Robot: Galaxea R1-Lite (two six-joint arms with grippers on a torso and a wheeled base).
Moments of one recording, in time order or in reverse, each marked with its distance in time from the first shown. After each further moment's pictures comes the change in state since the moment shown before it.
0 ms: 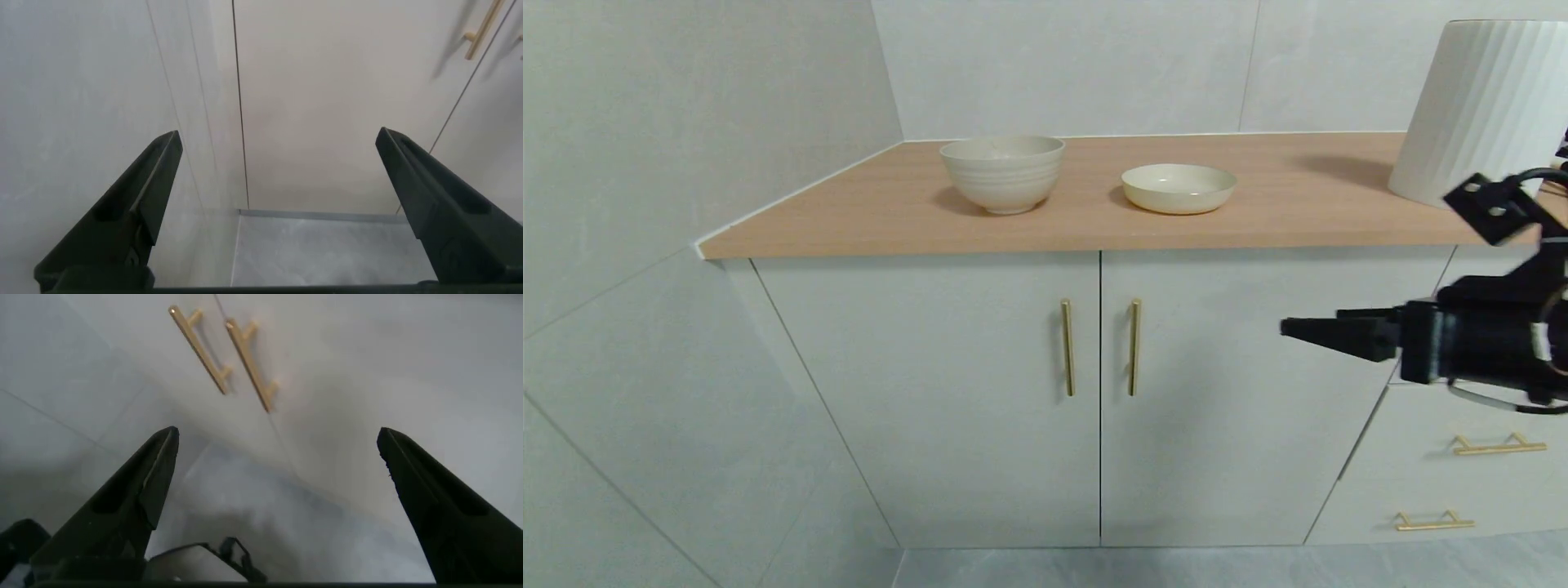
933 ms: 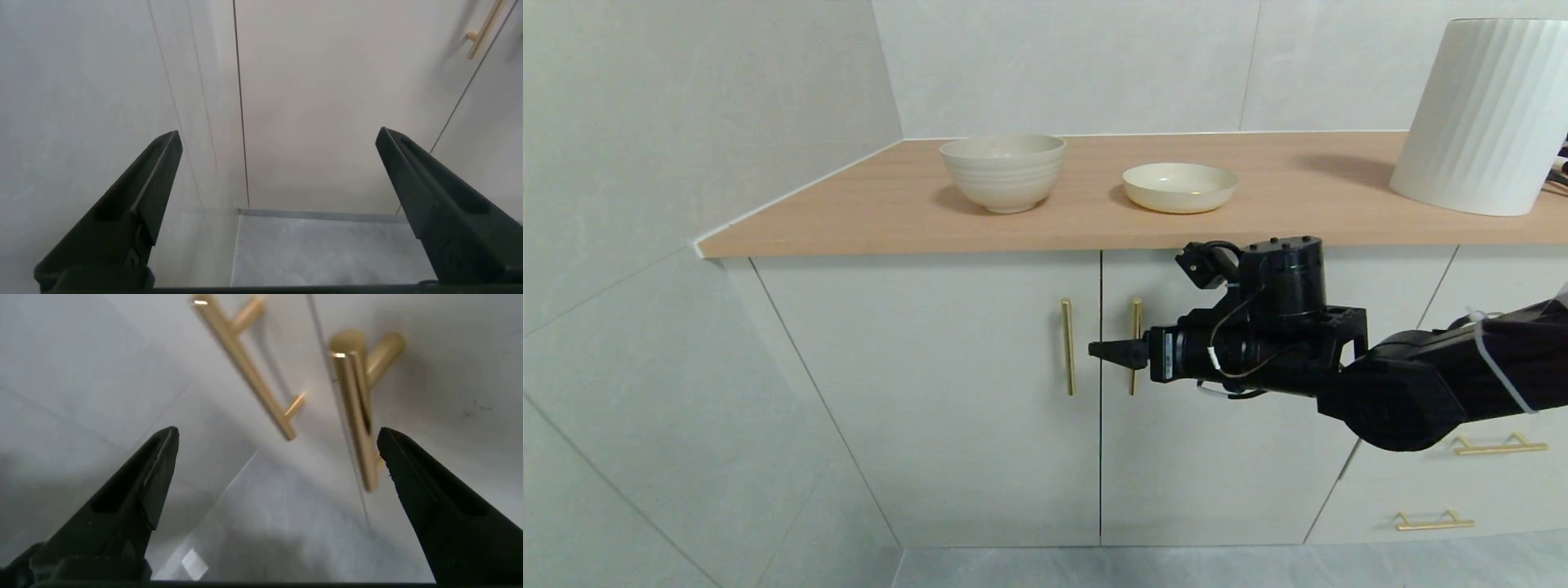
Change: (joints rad) left arm 0.000 0.000 0.000 0.000 0.000 0.000; right arm 0.222 0.566 -0.227 -0.356 -0.003 0.128
